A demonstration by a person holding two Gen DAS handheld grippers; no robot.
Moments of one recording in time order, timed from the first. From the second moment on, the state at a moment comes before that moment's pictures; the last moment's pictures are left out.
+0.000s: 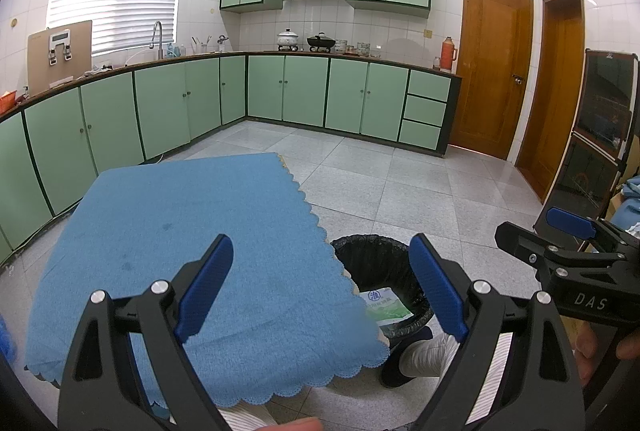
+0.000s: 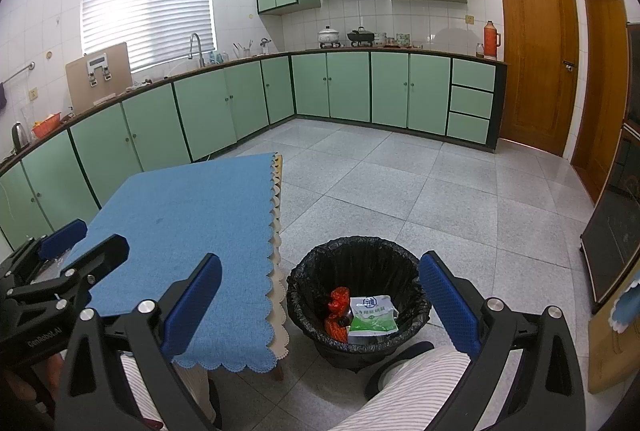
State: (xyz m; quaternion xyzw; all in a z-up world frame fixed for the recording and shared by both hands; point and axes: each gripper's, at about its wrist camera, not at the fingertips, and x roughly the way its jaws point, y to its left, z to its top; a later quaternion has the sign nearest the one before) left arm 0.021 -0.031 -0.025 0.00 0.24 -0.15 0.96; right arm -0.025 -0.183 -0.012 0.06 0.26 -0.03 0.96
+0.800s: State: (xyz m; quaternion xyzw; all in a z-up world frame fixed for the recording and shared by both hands) left arm 0.023 -0.036 -0.027 0.00 0.24 -0.14 0.96; right arm -0.021 -0.188 -0.015 0.06 0.27 -0.03 0.96
